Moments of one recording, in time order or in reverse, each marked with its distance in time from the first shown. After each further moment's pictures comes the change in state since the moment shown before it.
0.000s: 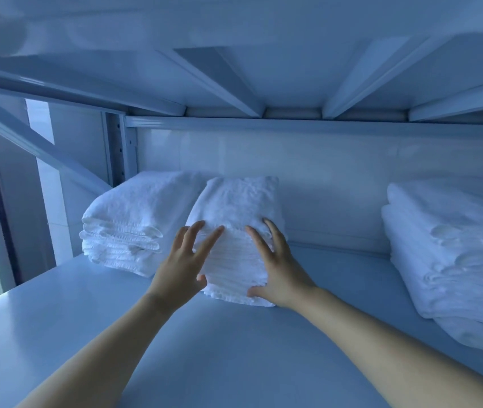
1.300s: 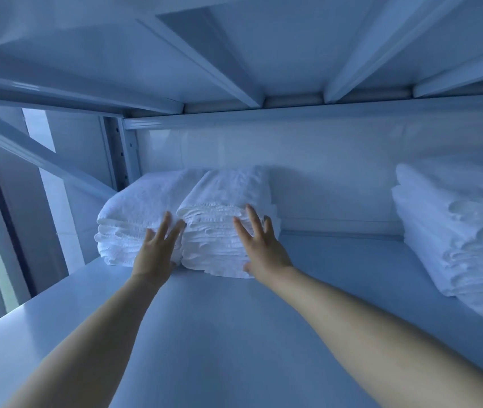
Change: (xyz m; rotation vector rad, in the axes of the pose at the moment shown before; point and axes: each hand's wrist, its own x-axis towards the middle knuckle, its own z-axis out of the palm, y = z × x) left_hand 0.008 -0.091 0.005 0.140 -0.120 -0.251; right_hand 0.048 -0.031 0.033 -0.254 -0.064 0.120
